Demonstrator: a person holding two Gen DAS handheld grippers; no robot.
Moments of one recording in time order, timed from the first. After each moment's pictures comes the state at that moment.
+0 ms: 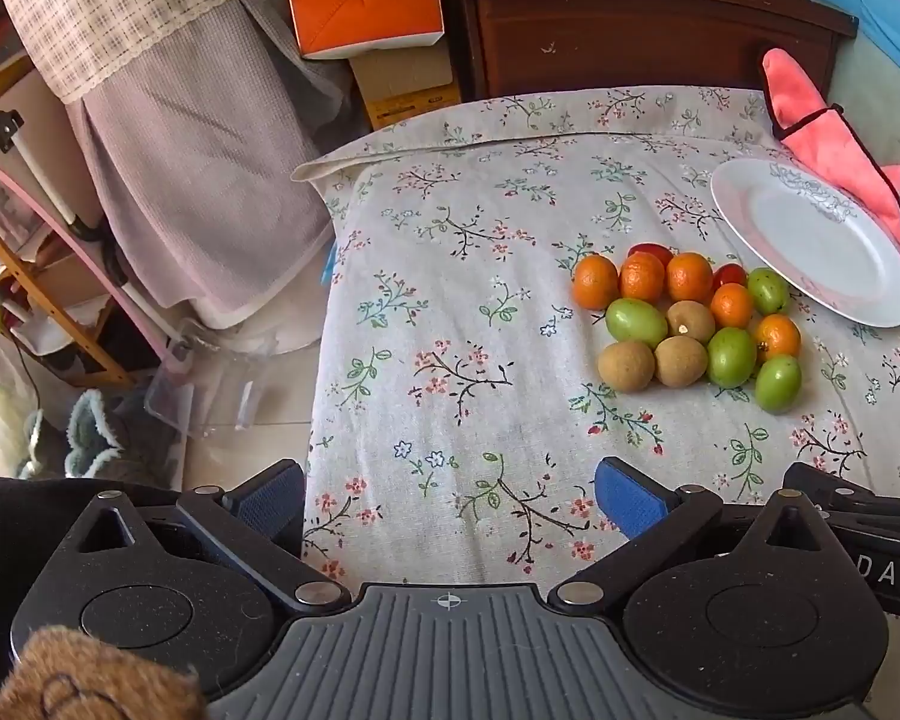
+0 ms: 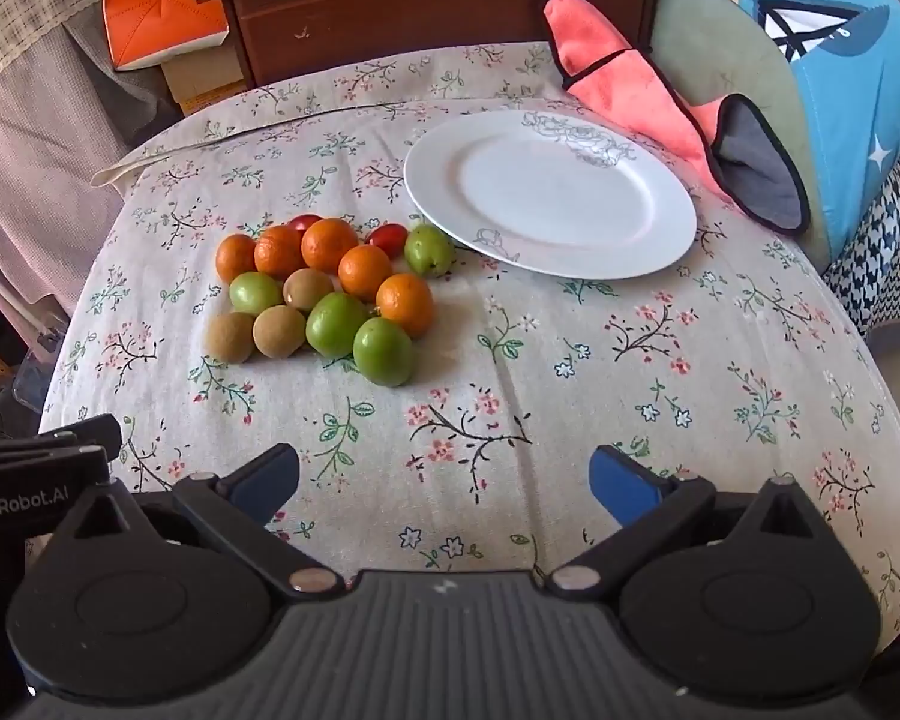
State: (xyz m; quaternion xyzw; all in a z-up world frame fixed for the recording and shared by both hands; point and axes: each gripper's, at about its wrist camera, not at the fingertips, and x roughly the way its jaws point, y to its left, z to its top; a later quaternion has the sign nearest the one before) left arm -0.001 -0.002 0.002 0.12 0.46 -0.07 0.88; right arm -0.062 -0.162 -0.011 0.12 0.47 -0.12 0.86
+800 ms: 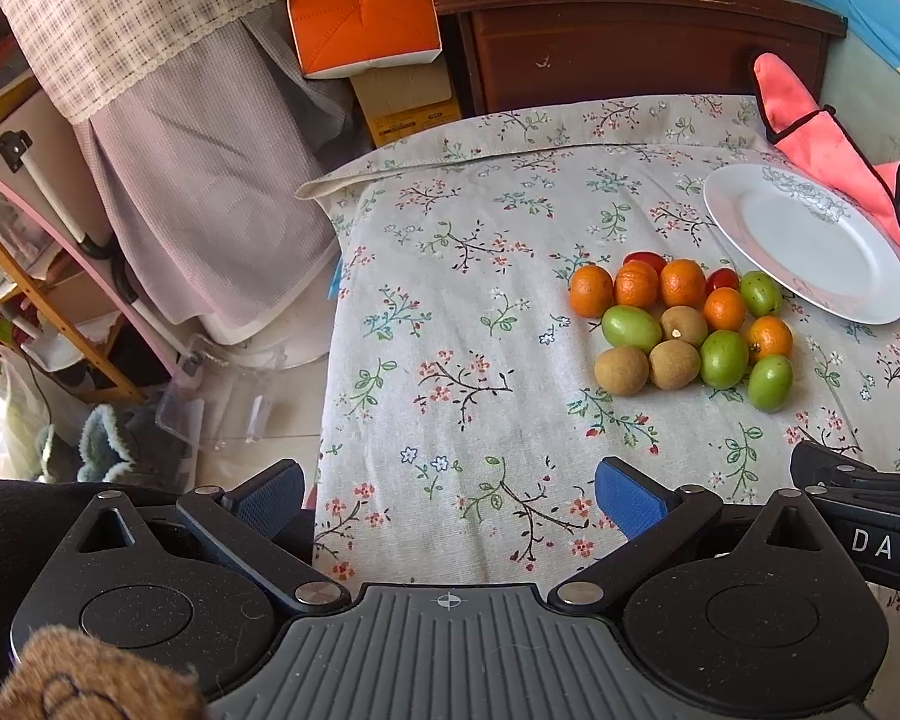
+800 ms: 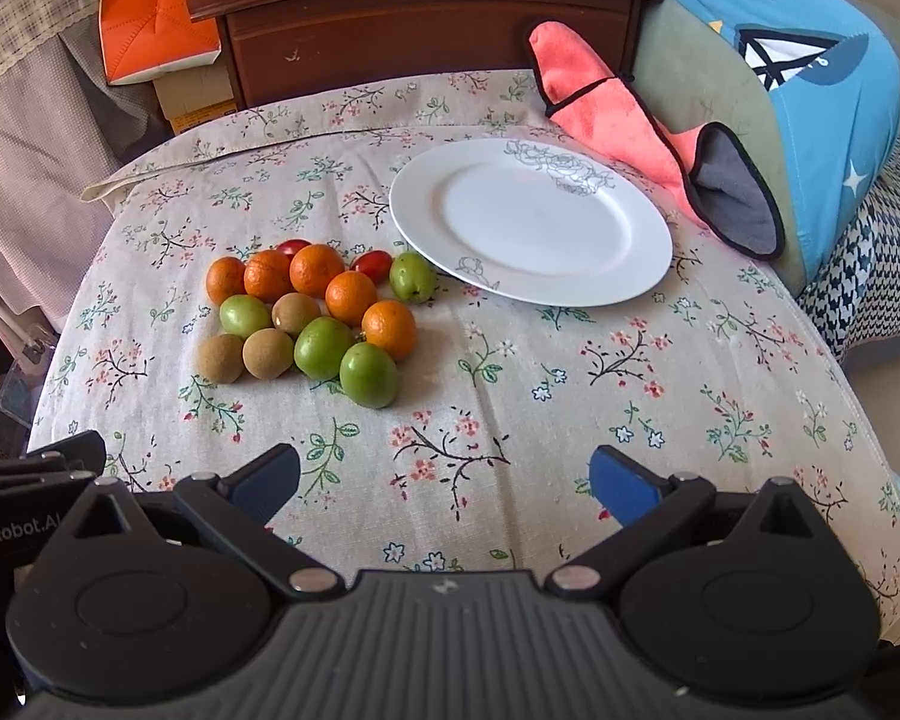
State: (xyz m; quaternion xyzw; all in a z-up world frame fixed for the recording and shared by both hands) left arm -0.007 0.005 0.015 0.13 0.44 -0.08 0.88; right arm -0.065 -0.162 -0.003 0.10 0.46 -0.14 0.87
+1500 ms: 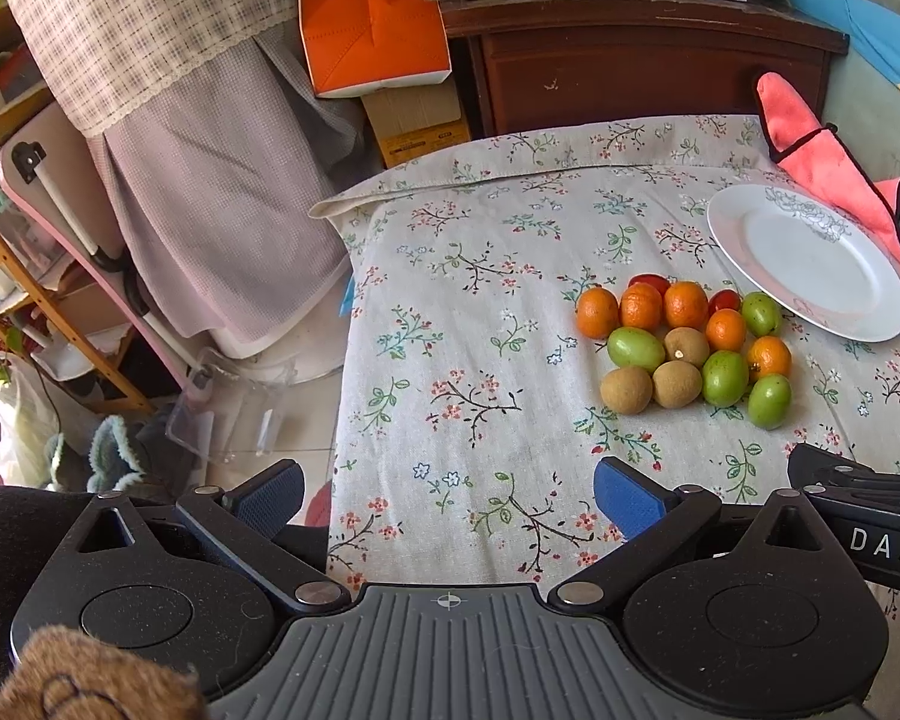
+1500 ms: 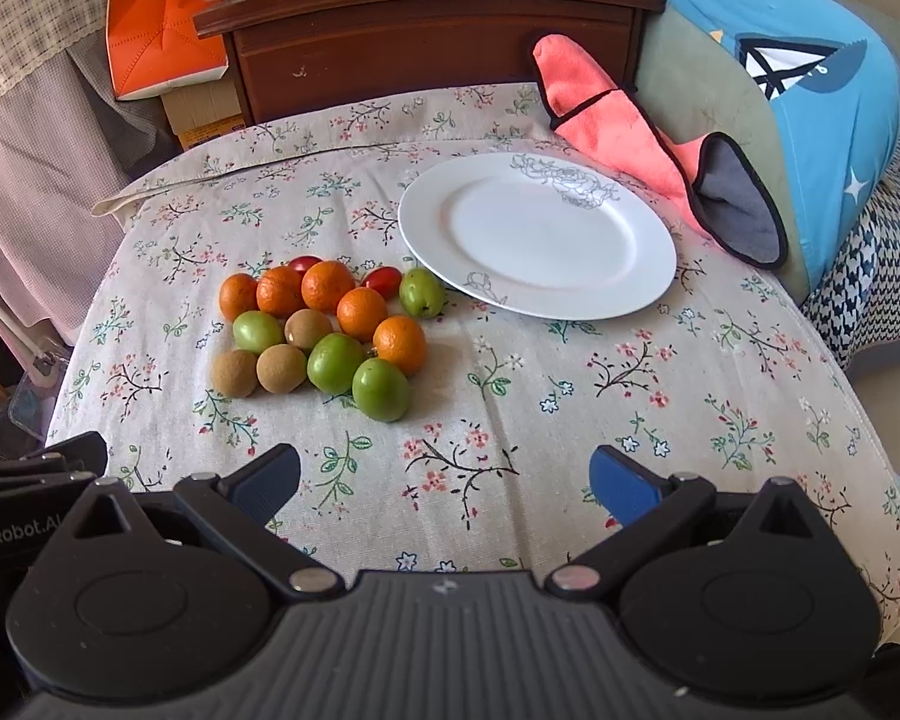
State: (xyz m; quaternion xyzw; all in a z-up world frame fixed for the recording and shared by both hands) left arm -0.012 0.005 0.024 0.13 0.42 -0.07 0.89; right arm -0.066 -0.162 0.005 0.11 0.44 -0.14 0.88
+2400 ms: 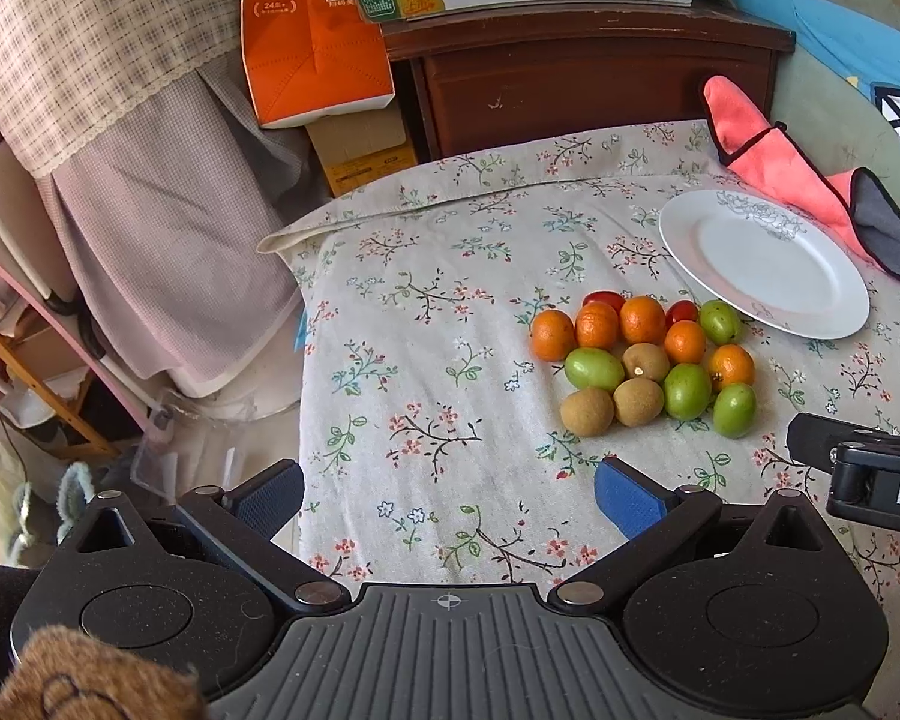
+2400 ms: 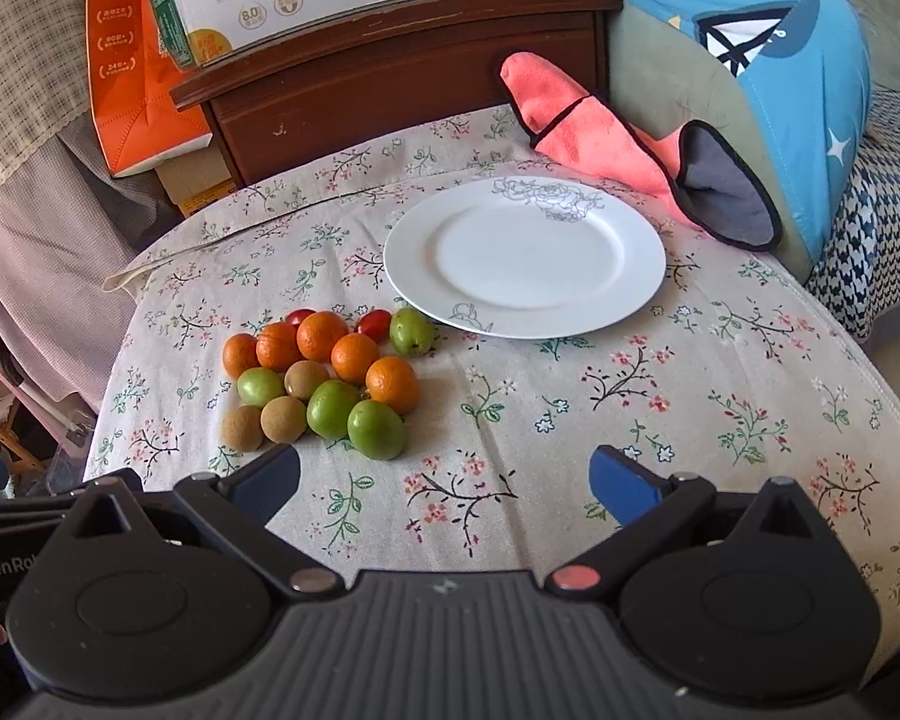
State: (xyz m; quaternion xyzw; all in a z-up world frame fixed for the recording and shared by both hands) left arm -0.006 -0.002 0.021 0.15 0.40 -0.12 0.89; right arm -0.076 -0.184 0.007 0.17 0.41 -0.13 0.89
